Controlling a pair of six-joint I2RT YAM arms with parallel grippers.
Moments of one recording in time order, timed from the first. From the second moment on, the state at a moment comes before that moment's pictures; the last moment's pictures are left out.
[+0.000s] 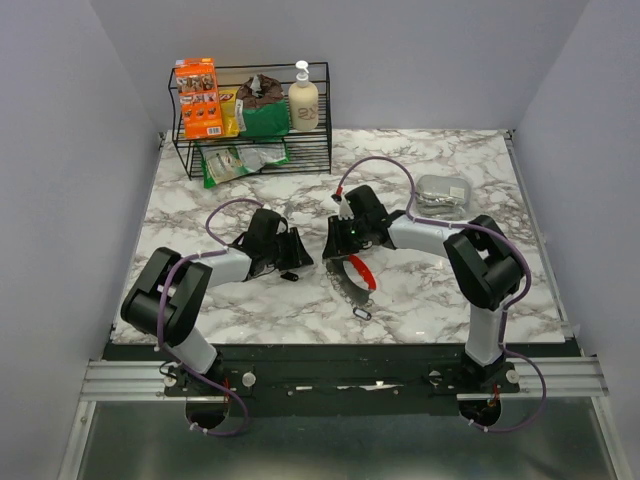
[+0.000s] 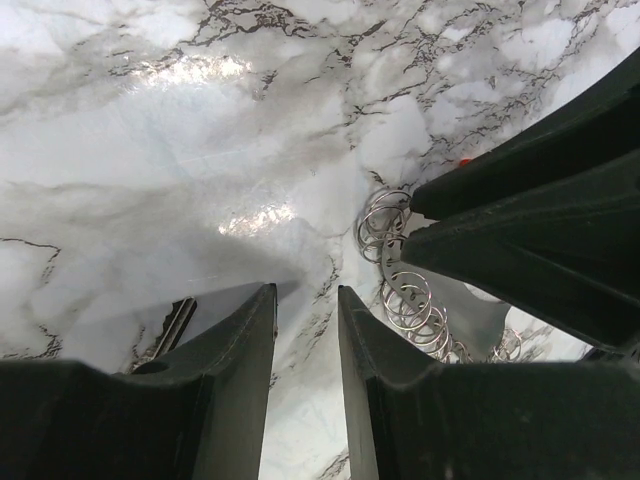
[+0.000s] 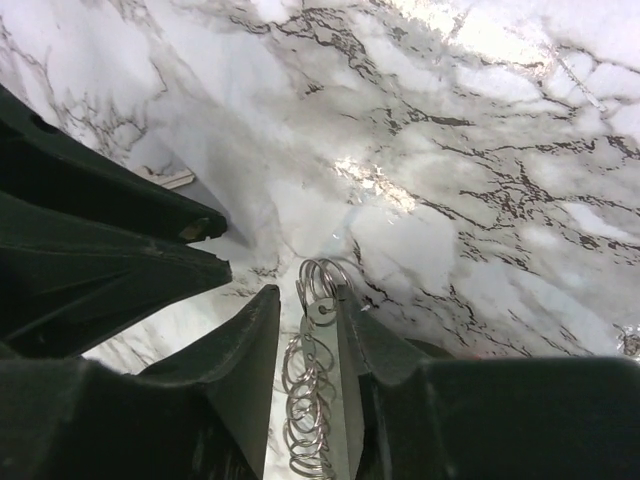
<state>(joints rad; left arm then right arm) -0.43 1.60 0.67 0.17 0.33 -0.62 0.65 1.93 1.18 -0.11 -0.37 0.42</state>
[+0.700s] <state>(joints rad) -0.42 1.52 0.66 0.12 0.31 -0.58 0.65 1.95 1.19 -0.13 -0.37 0.40</state>
